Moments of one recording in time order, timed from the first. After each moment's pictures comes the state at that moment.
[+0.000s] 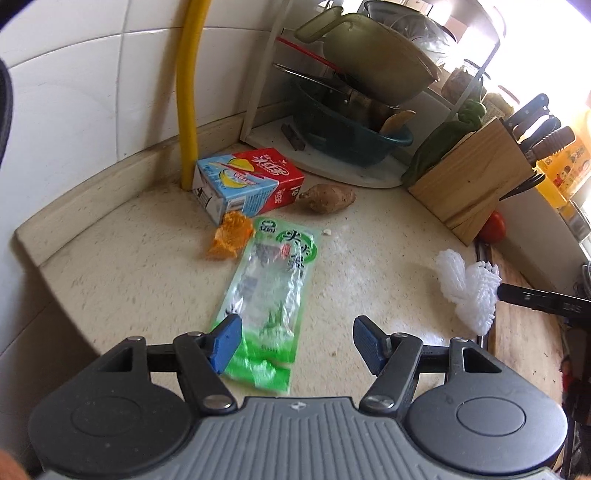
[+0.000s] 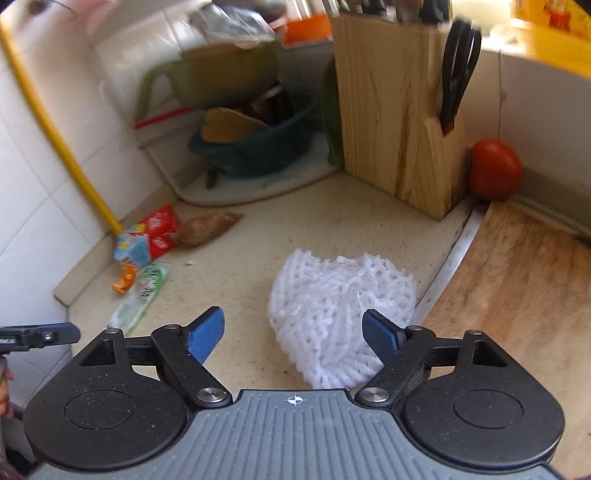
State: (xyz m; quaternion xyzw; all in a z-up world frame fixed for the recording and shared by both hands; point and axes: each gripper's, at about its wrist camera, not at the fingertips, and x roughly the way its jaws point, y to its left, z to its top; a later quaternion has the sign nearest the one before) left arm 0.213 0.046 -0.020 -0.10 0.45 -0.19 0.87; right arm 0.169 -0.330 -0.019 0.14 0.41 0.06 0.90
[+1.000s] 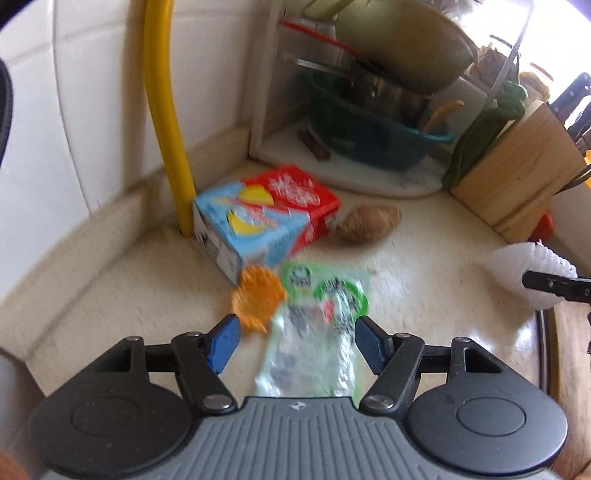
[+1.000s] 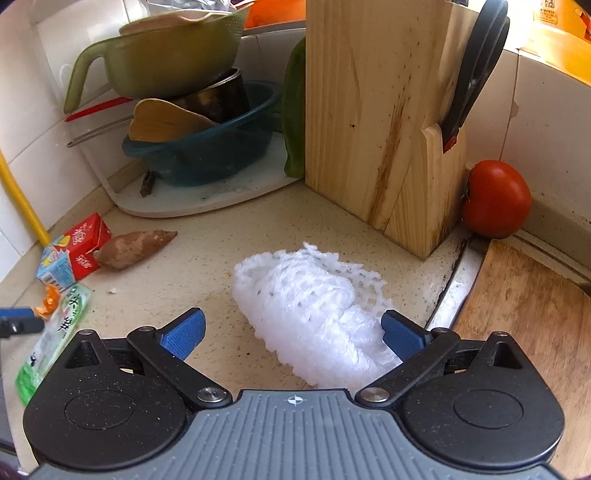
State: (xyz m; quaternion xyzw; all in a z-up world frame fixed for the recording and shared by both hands) left arm 0.289 0.032 -0.043 -0.03 0.44 -0.17 0.88; right arm 0.231 -0.335 -0.045 0.09 0.41 0.00 0.91
